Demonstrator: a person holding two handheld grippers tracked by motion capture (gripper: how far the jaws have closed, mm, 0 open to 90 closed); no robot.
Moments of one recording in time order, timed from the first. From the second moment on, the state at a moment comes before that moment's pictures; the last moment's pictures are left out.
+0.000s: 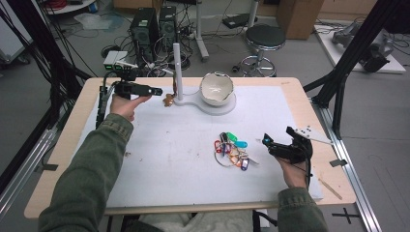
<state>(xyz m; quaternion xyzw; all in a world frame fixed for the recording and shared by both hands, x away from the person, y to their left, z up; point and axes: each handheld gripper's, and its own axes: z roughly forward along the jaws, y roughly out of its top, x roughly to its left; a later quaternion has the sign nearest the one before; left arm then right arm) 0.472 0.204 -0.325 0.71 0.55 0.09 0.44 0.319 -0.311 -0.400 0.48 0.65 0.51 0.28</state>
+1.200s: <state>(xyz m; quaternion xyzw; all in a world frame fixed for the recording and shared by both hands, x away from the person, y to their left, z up) 0.395 0.234 -0.350 0.72 0.52 0.09 0.45 0.319 -0.309 -0.401 0.49 0.66 0.51 0.27</state>
